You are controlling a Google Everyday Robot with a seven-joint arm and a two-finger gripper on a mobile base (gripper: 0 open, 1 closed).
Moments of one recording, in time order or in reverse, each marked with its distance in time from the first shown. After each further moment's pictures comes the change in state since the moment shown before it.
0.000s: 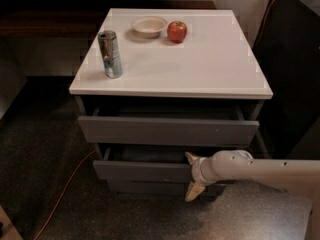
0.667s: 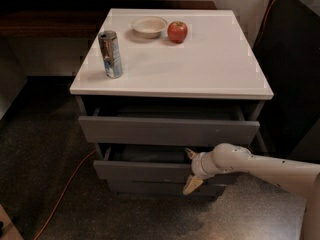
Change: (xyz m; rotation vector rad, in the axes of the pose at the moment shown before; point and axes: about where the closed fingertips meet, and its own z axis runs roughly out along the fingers) arm 0.013 -0.026 0.025 -0.013 -0.076 0.063
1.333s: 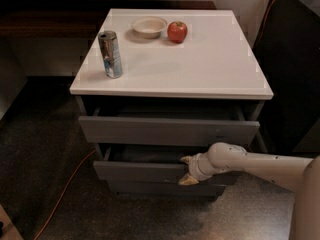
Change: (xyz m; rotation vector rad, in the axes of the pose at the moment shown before) arm -0.003 0.015 0.010 -0.067 0.025 0.039
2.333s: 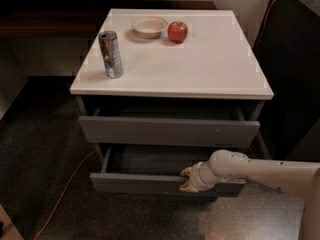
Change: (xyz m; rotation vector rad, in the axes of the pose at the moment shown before) arm 0.003 0.040 -0.010 -0.052 0.016 0.072
